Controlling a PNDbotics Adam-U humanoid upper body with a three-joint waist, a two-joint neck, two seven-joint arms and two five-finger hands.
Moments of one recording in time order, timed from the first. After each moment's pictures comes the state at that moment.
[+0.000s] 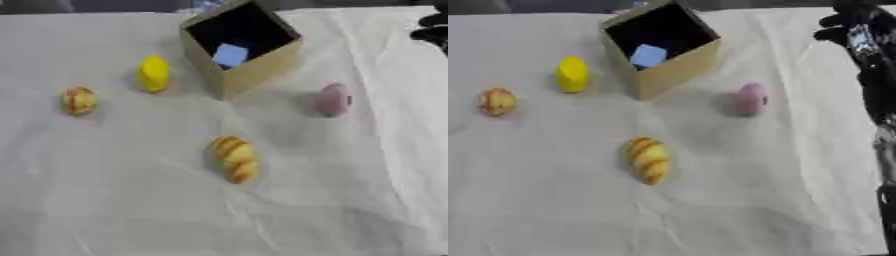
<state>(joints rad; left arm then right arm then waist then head) -0.14 0.26 0.23 -1.98 0.10 -0.20 0.32 -0.34 -0.39 -0.11 -1.88 -0.08 0.02 0.09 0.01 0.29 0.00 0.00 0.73</state>
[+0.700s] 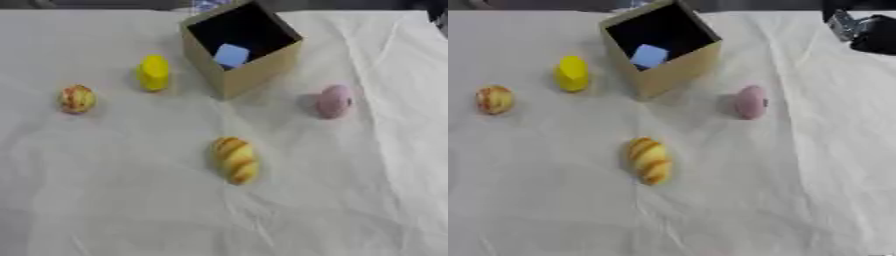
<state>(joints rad) -0.13 0.27 0.22 -1.98 0.10 -0.19 0.31 -0.60 -0.96 0.14 -1.65 0.15 -0.22 0.24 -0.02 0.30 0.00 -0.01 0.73</state>
